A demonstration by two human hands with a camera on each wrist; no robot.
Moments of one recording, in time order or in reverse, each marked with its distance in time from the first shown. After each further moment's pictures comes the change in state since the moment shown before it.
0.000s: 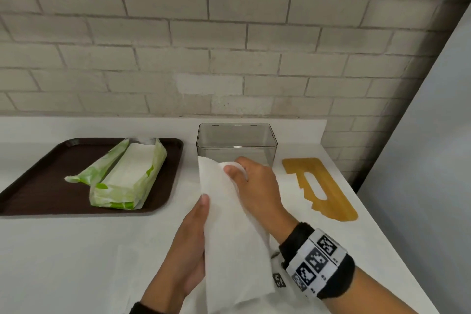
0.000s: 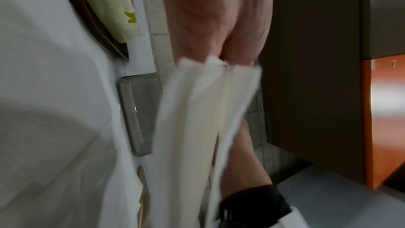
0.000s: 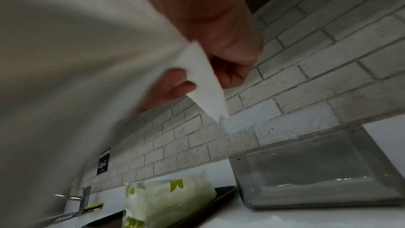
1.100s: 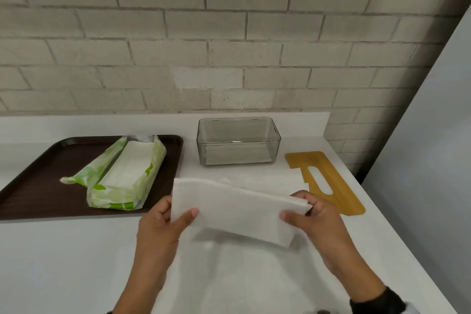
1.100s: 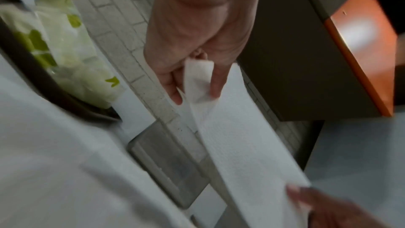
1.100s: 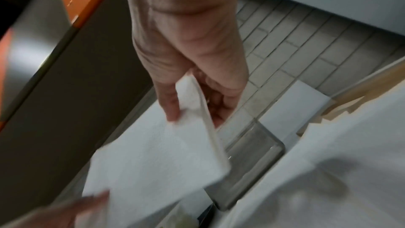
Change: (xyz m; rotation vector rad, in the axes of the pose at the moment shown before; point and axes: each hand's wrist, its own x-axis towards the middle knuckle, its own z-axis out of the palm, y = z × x) left_hand 0.015 0.010 -0.050 0.364 0.280 0.402; right_hand -0.069 0.048 -0.047 0.620 -0.027 0.440
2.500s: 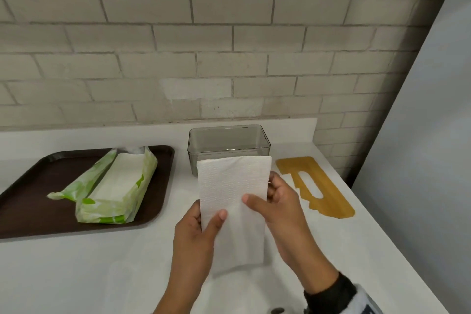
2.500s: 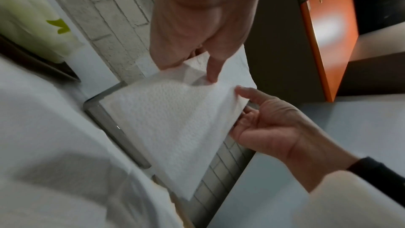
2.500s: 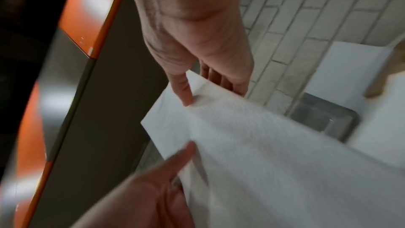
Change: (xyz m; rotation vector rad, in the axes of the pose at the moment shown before) left_hand -0.021 0.007 0.054 0.112 -0.102 0.009; right_hand 0.003 -0.040 0.051 0.215 0.003 -0.110
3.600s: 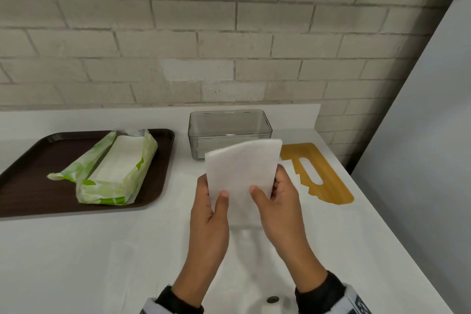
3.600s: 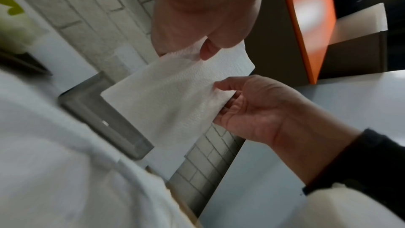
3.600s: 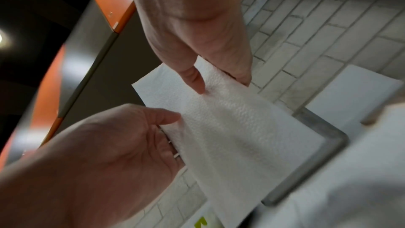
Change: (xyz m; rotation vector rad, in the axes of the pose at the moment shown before) left_hand -0.008 0.002 0.023 -0.083 -0.002 0.159; right_hand -0.009 0.026 0.002 -0.228 0.107 -0.127
